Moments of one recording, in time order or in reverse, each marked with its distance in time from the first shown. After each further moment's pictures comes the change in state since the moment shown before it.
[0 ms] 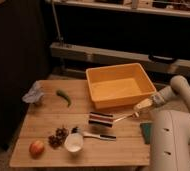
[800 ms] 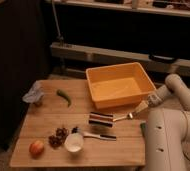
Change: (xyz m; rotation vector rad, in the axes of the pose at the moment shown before) arm -0.004 0.002 0.010 -0.018 -0.088 0.021
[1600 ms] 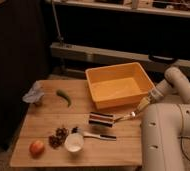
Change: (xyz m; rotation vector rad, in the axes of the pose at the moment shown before) arm 0.001 -0.029 -0.029 -0.076 -0.071 0.048
